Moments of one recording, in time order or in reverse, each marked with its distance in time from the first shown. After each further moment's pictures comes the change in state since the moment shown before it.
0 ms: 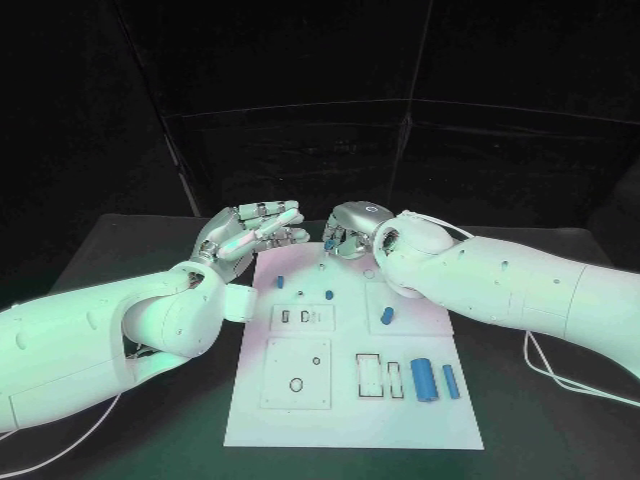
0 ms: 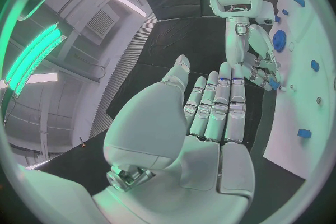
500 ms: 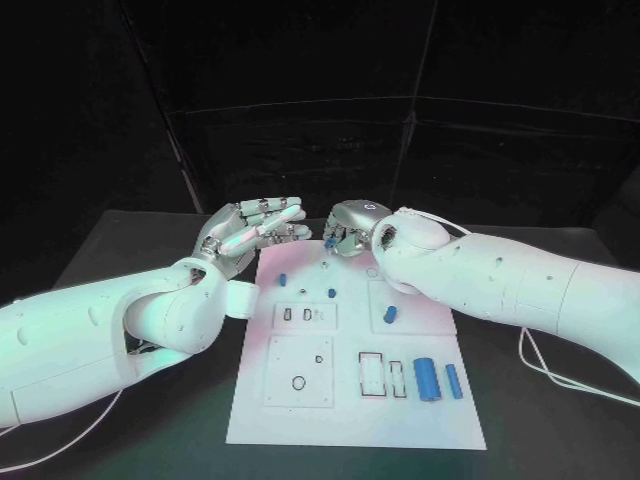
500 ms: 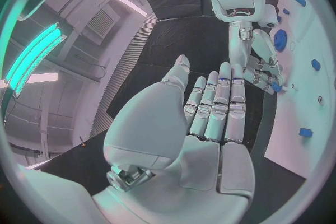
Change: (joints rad) left arm 0.009 0.000 0.000 0.004 0.000 0.000 0.000; left_hand 0.000 0.000 0.000 0.000 0.000 0.000 0.000 0.000 0.000 0.000 0.000 0.000 0.000 0.000 0.000 0.000 0.000 0.000 0.000 0.000 0.000 0.000; right arm 0.003 0.028 0.002 -0.043 0.001 0.031 -0.001; right_hand -0.002 -0.002 0.000 0.000 -0.005 0.000 0.000 -0.006 -0.002 0.000 0.000 0.000 0.000 0.000 0.000 0.000 0.002 0.000 0.000 0.000 0.000 0.003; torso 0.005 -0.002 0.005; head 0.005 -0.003
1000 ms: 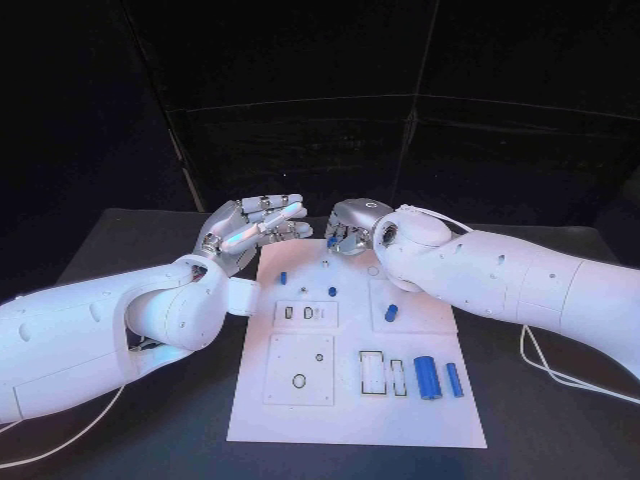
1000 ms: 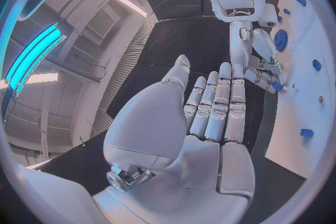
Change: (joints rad) left arm 0.002 0.000 0.000 -0.001 0.000 0.000 0.000; left_hand 0.000 0.000 -0.001 -0.007 0.000 0.000 0.000 0.000 0.000 0.000 0.000 0.000 0.000 0.000 0.000 0.000 0.000 0.000 0.003 0.003 0.000 0.000; right arm 0.003 -0.001 0.002 0.002 -0.004 0.023 -0.007; right_hand -0.003 -0.003 0.003 0.003 -0.004 -0.003 0.000 -0.004 0.000 -0.004 0.004 0.000 0.000 0.000 0.000 0.000 0.001 0.000 0.000 0.000 0.004 0.002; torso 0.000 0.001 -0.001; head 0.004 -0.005
